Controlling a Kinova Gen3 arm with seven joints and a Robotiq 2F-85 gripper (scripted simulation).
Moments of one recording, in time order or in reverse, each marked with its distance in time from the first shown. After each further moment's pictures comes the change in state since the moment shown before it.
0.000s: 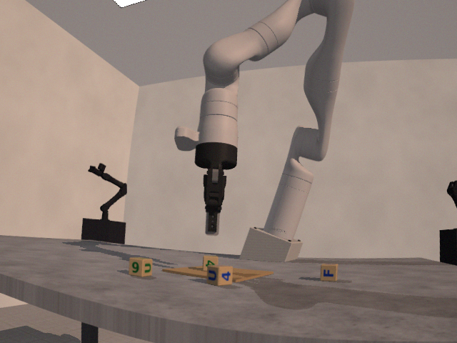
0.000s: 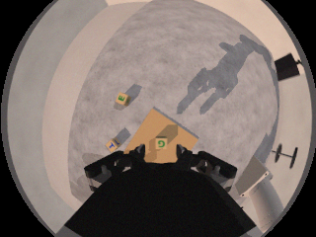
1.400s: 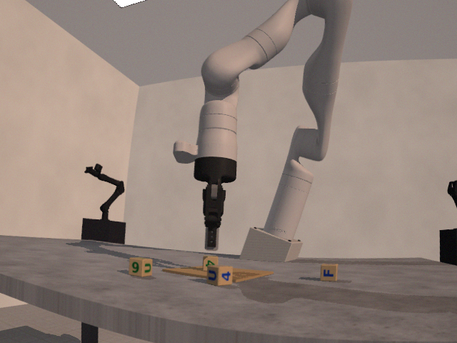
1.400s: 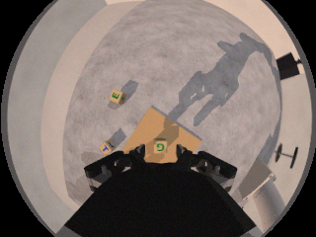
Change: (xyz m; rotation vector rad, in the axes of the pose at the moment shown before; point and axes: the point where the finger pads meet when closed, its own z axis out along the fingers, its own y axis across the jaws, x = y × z) arm 0.000 0.002 0.025 -0.006 -0.003 0.003
